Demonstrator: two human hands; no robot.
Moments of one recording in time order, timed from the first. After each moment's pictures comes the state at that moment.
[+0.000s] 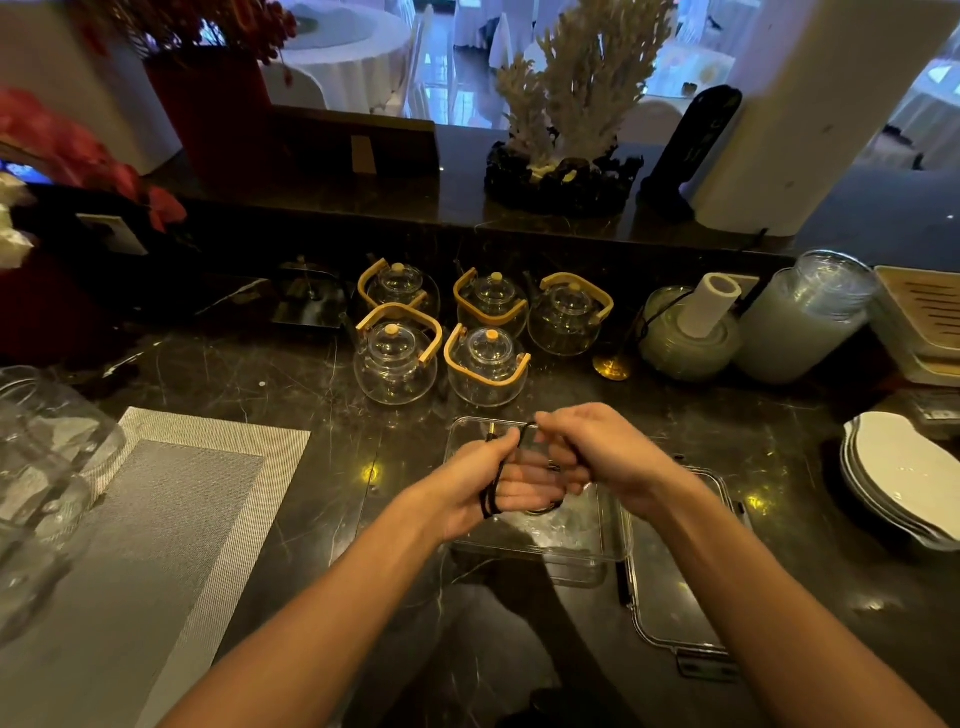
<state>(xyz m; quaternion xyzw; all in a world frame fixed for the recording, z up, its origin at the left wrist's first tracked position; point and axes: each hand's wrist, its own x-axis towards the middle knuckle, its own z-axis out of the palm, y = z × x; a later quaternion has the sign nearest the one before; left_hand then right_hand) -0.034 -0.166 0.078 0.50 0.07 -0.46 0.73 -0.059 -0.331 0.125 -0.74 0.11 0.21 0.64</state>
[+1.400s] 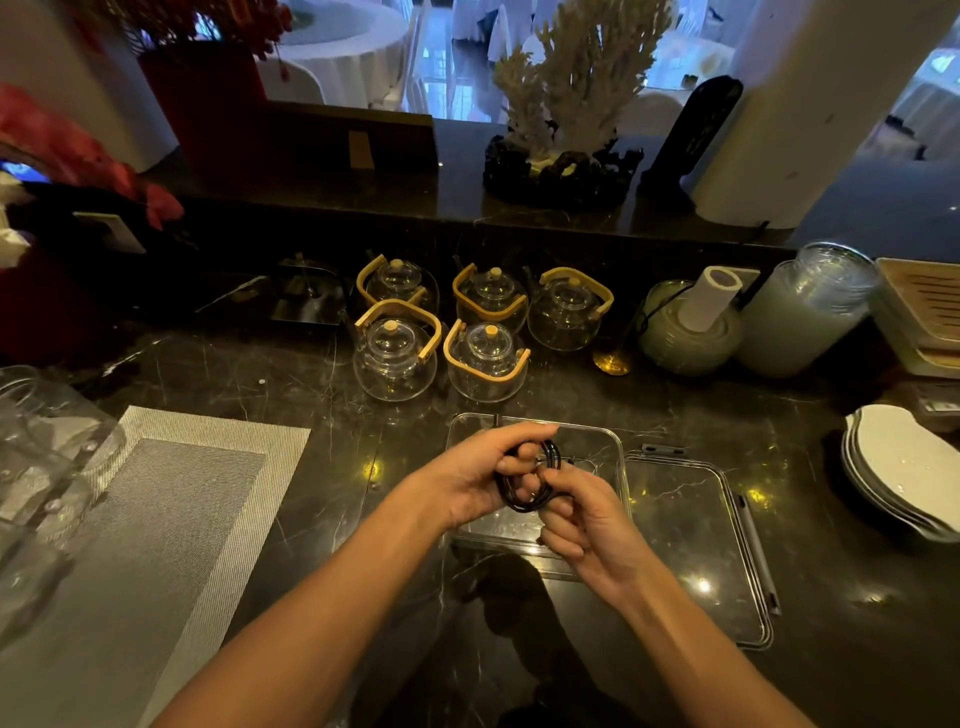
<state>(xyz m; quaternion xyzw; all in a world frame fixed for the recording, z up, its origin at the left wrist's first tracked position) -0.029 -0.172 0.083 0.53 0.05 -0.46 0.71 -0.115 -0.312 0.060 -0.42 0.15 0.15 0.88</state>
